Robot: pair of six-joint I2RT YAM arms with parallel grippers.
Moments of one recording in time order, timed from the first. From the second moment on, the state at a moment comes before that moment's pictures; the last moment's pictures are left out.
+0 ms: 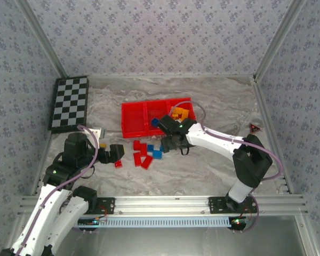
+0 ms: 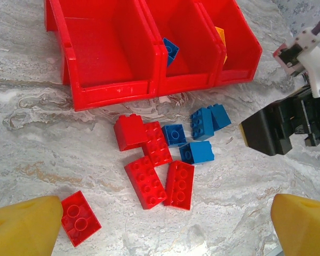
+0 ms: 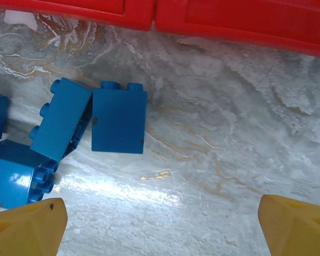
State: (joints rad) left arm -0.34 0.55 0.70 -0.79 0.30 -0.38; right arm 0.85 1.68 1.22 -0.88 0.23 0.58
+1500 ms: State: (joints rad) left arm -0.34 0.55 0.70 -0.79 0.30 -0.38; right arm 0.77 1.89 1.29 -0.79 0.16 0.64
